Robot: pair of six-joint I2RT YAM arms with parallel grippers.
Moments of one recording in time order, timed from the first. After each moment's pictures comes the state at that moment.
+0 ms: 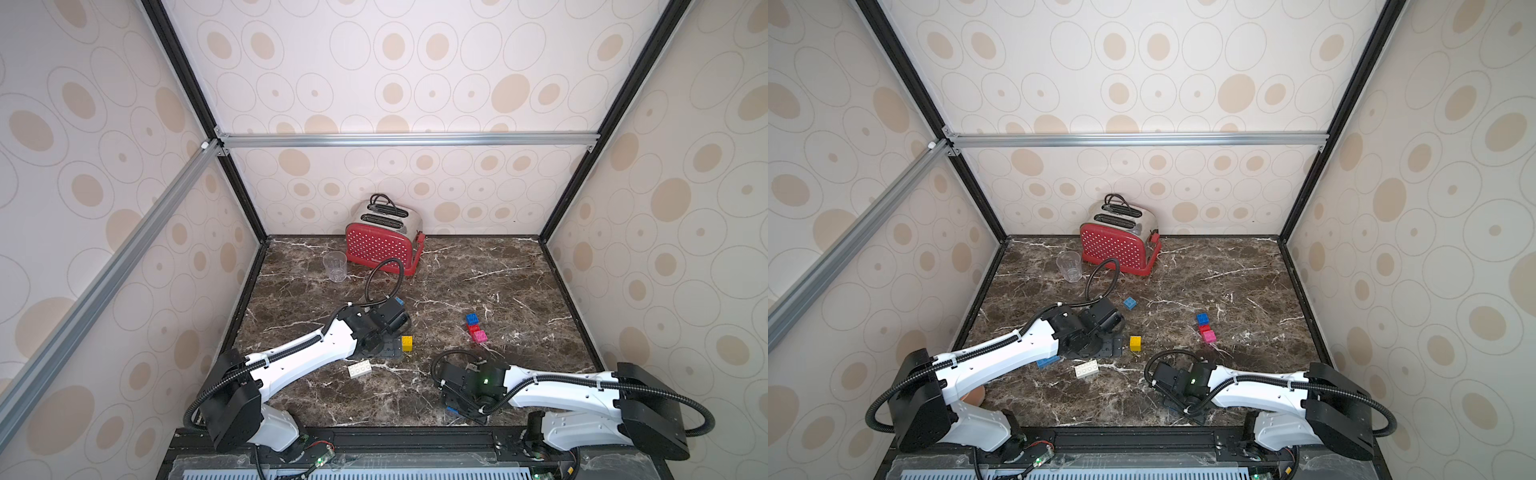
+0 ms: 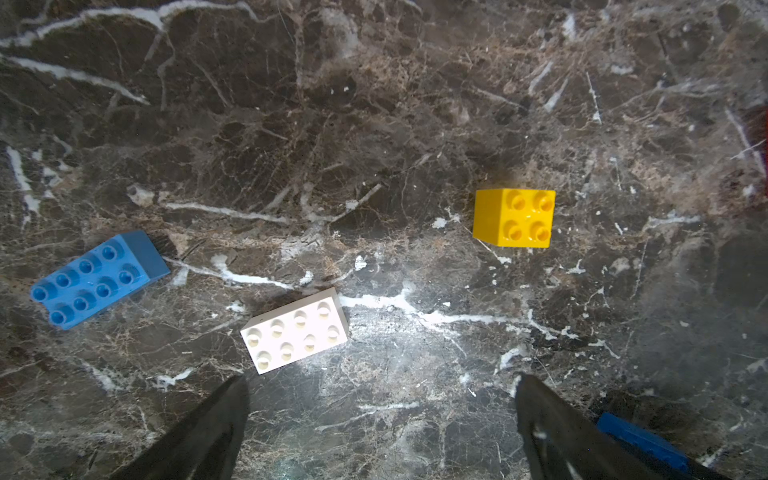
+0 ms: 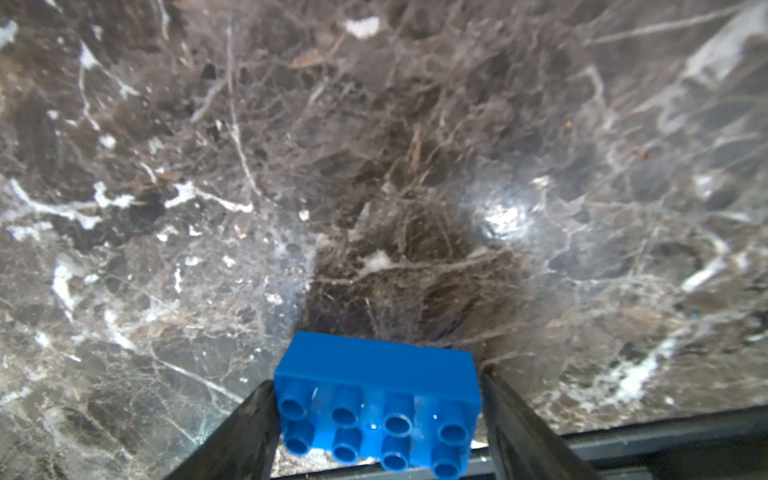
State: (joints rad) left arm -0.88 1.44 1.10 -0.96 -0.21 -0.89; right arm 1.16 1.26 0.60 -0.76 0.07 1.57
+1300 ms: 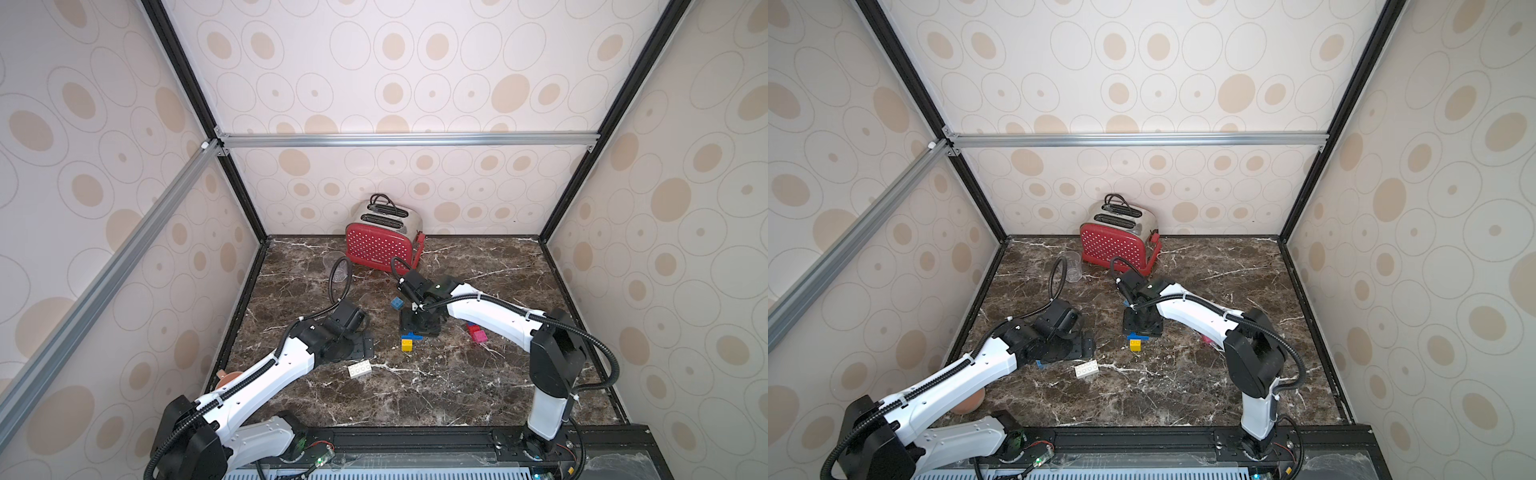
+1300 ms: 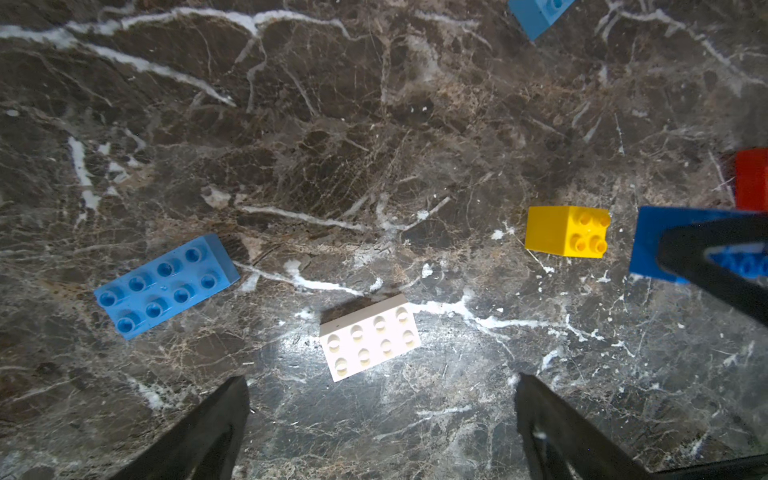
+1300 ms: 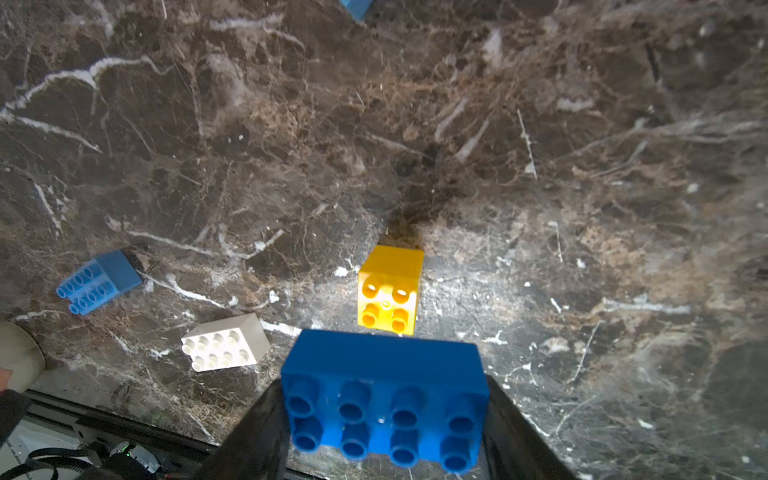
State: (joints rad) left arm -0.64 1.15 0.85 -0.86 -0.09 -0.73; right arm 0.80 1.86 1.53 -0.98 -0.09 0.80
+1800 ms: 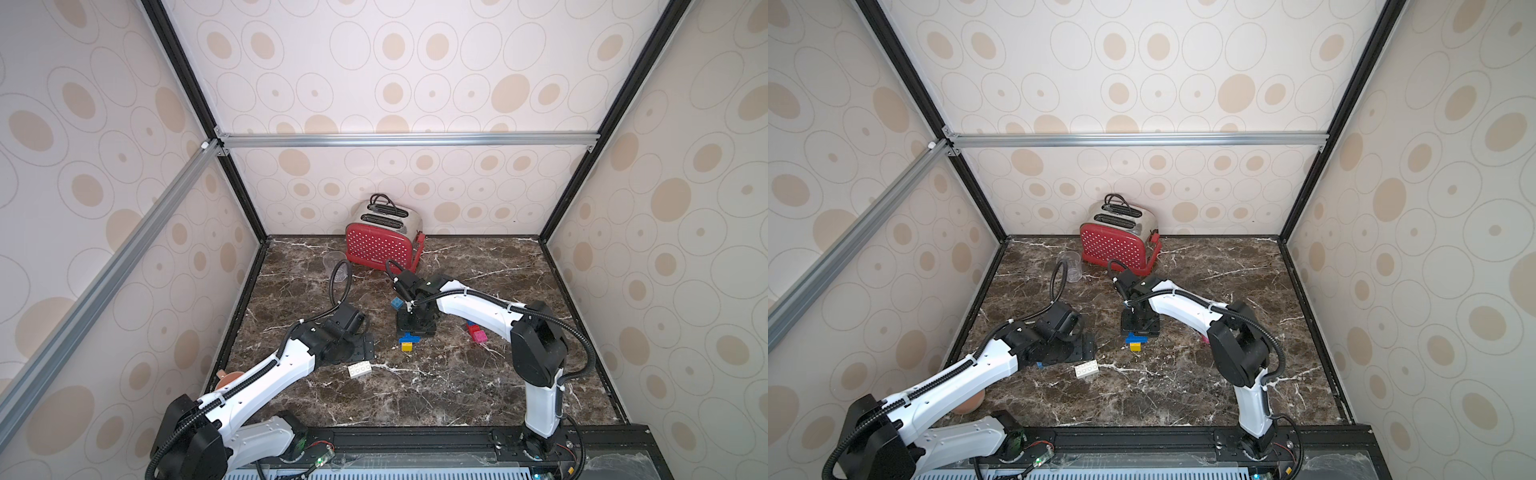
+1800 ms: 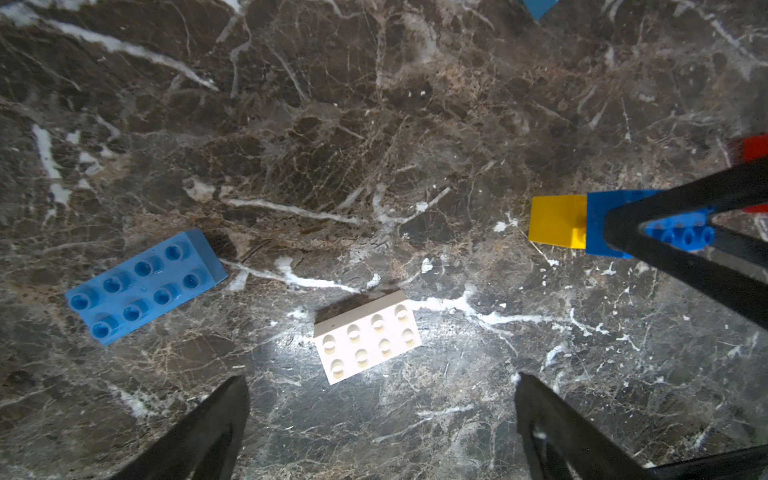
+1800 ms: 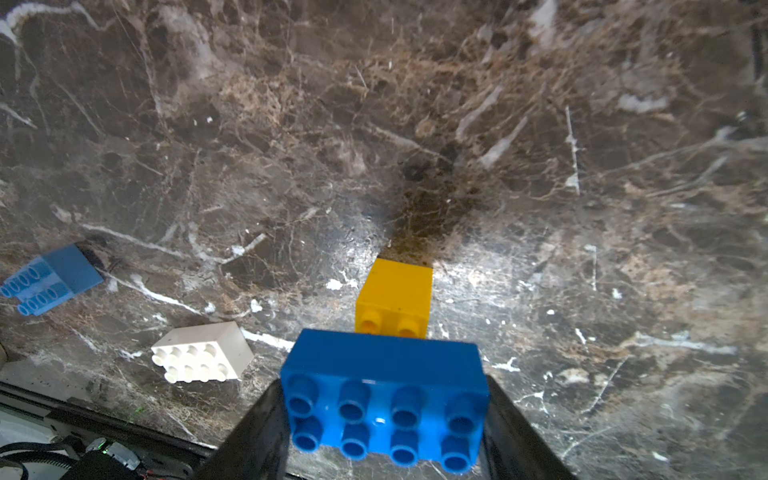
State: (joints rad) left arm -0.64 1.15 0.81 -0.82 -0.07 -0.72; right arm 0.79 1.96 1.57 -1.00 -0.14 0.75
